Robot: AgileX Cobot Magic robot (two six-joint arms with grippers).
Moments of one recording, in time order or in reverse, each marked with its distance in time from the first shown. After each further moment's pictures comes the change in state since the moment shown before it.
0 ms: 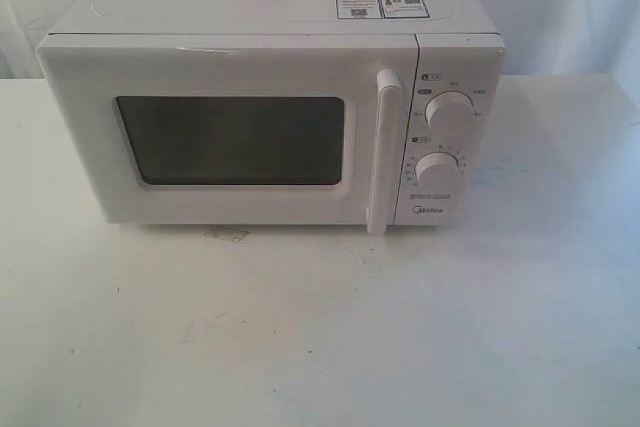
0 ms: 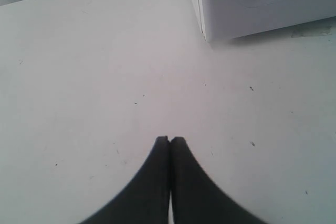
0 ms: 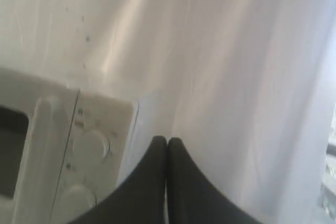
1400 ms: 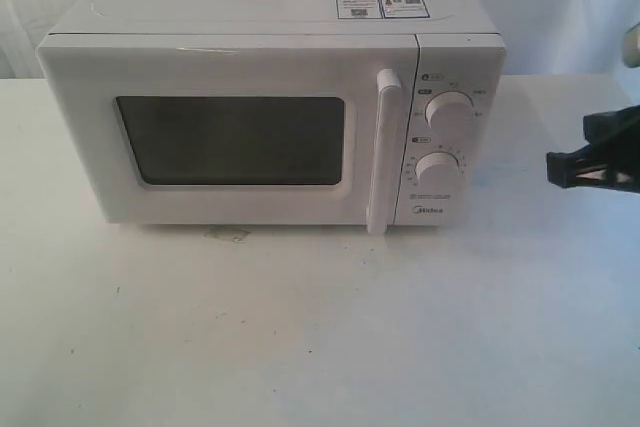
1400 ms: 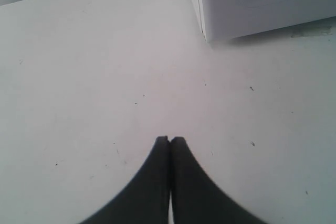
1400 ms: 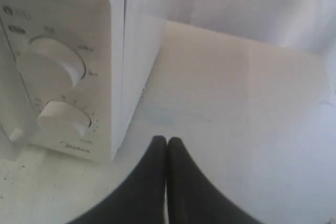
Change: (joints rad) left arm 0.000 0.000 0.000 0.000 0.000 0.000; right arm 0.000 1.030 -0.585 0.236 0.317 -0.153
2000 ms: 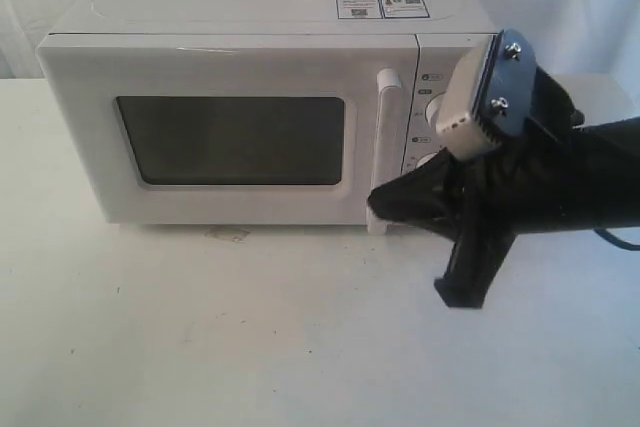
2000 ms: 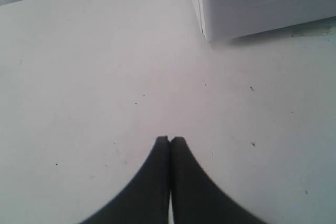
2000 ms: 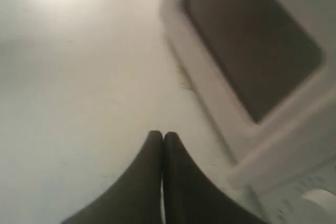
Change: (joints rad) left arm 0.000 0.000 0.000 0.000 0.000 0.000; right arm 0.149 0.182 -0.132 1.225 0.606 -1.597
